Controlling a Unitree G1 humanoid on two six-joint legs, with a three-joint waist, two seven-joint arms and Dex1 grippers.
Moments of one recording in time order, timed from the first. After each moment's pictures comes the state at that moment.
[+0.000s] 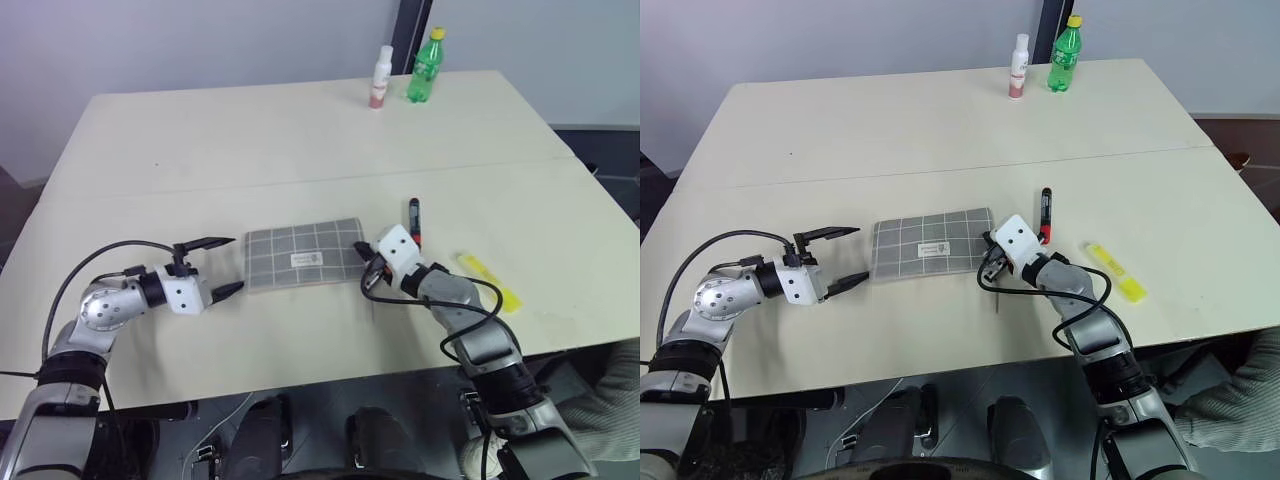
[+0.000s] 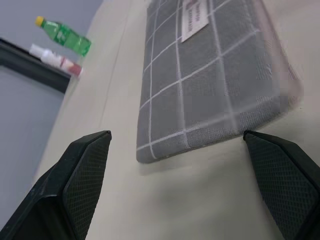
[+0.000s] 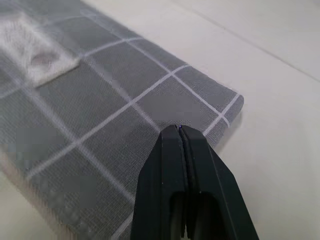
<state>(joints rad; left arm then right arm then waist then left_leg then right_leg) -0.42 0.71 -0.04 0.73 0.21 -1.13 -0.74 -0.31 -0.38 0.21 -0.02 0.01 0.28 0.48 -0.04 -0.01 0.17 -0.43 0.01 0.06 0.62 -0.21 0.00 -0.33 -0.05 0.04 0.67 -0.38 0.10</state>
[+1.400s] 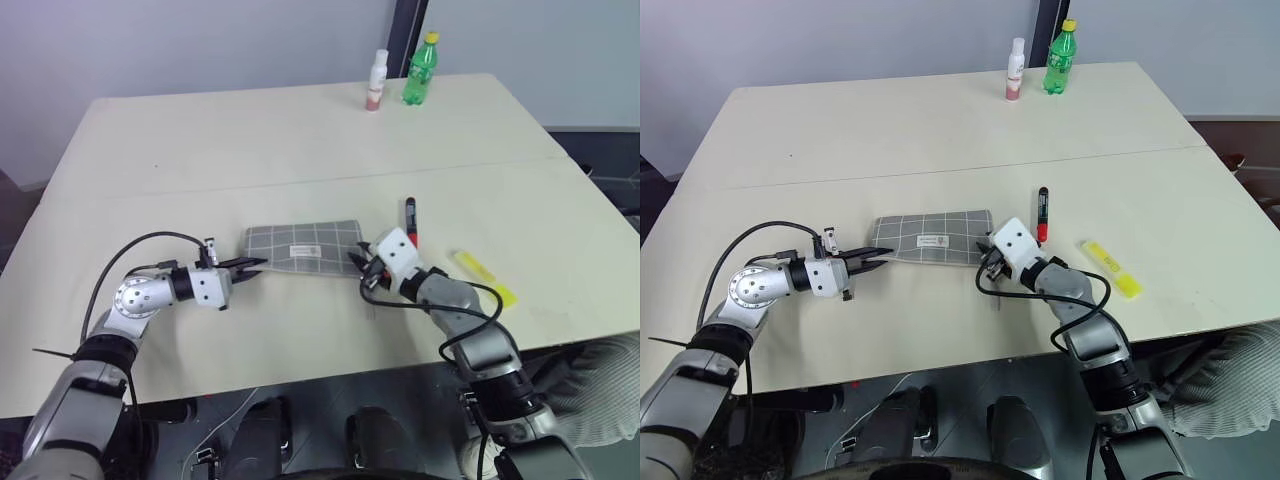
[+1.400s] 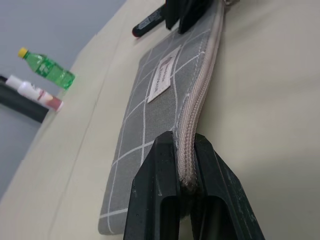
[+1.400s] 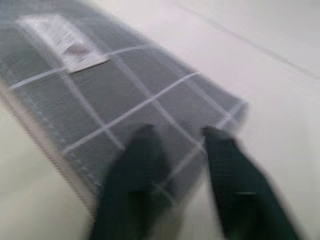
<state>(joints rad) -0.45 0.64 -0.21 0.73 -0.06 -1.01 -0.86 -0.28 -0.36 0.13 -0.16 0.08 0.40 0.52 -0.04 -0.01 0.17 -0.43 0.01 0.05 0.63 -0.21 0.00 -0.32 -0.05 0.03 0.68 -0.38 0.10</state>
